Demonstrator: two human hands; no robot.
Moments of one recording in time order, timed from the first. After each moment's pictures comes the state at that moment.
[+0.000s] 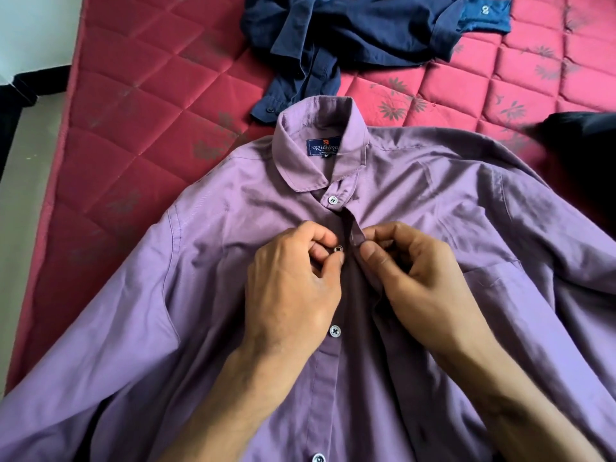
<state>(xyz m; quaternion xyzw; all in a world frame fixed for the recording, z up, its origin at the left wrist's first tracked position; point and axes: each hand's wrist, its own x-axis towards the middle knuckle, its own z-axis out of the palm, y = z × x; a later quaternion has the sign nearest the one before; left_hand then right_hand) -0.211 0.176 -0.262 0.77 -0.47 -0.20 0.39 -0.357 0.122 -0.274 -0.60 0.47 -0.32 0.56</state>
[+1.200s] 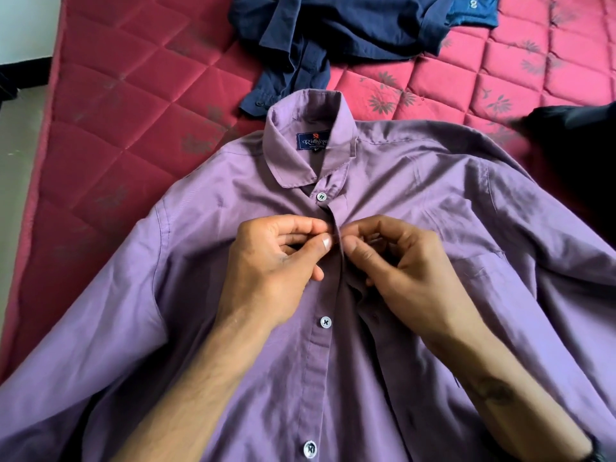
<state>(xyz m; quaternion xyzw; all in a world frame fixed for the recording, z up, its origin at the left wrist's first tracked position) -0.195 0.170 -0.256 0.70 -0.32 -0.41 0.49 -0.359 0.119 -0.266 -0.63 0.42 -0.31 0.57</state>
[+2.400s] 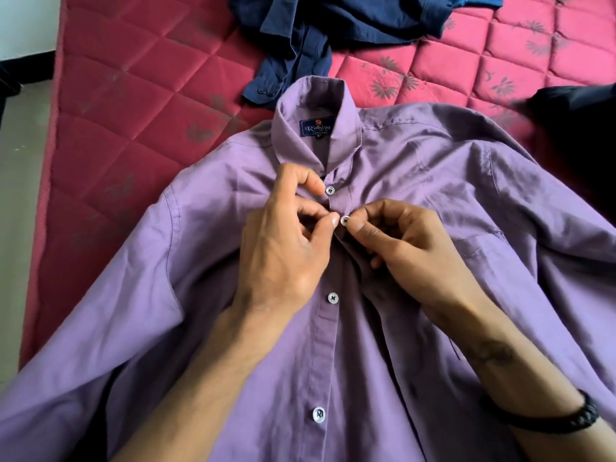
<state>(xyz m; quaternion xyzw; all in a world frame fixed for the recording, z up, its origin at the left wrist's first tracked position) -0.197 0.170 -0.259 0.69 -0.52 -0.22 0.45 -0.357 0.117 -0.263 -0.59 0.47 -0.28 0.59</state>
